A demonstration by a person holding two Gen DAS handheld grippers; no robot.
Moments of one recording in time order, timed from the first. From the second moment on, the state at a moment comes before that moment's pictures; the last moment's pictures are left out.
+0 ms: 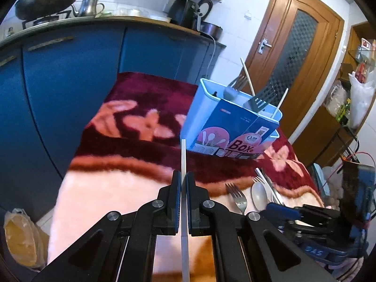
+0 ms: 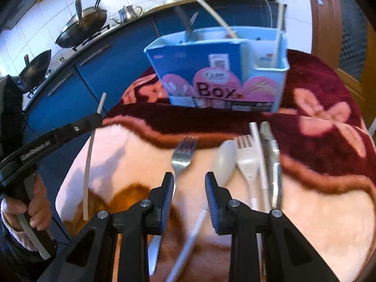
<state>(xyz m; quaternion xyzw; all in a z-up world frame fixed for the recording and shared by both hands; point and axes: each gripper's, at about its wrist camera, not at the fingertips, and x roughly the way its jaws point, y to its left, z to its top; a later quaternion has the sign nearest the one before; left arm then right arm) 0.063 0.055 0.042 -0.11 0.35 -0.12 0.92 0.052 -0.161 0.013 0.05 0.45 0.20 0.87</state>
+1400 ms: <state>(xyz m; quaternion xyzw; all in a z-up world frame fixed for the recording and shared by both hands) 0.043 0.050 0.086 -0.11 0.25 -0.14 0.95 0.040 -0.184 0.059 0.15 0.35 0.26 0.89</state>
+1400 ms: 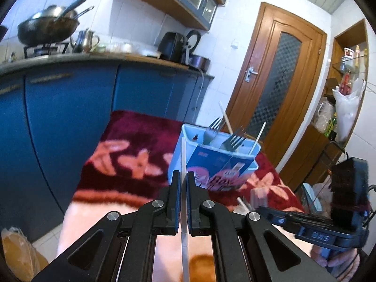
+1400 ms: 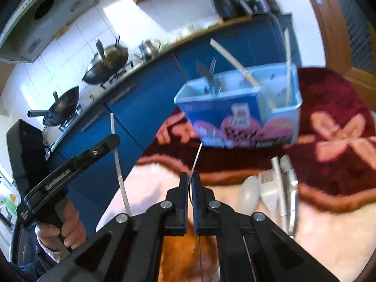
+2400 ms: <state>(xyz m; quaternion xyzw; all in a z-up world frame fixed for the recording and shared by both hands) 0.139 0.010 0.172 -0.10 0.10 -0.08 0.99 0.039 -0.271 0.133 0.18 0.18 0.21 0.94</state>
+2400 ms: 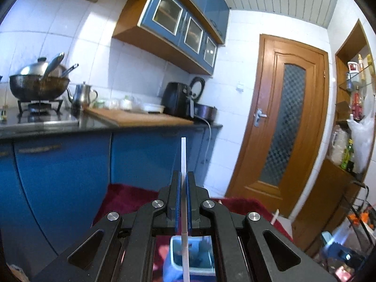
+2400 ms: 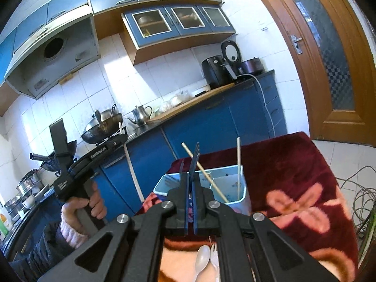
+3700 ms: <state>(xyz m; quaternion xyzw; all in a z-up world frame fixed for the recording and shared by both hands) 0.183 0.005 0.097 -0.11 0.13 -0.06 0.98 0.138 -0.245 0.109 0.10 0.21 0.14 0.96</state>
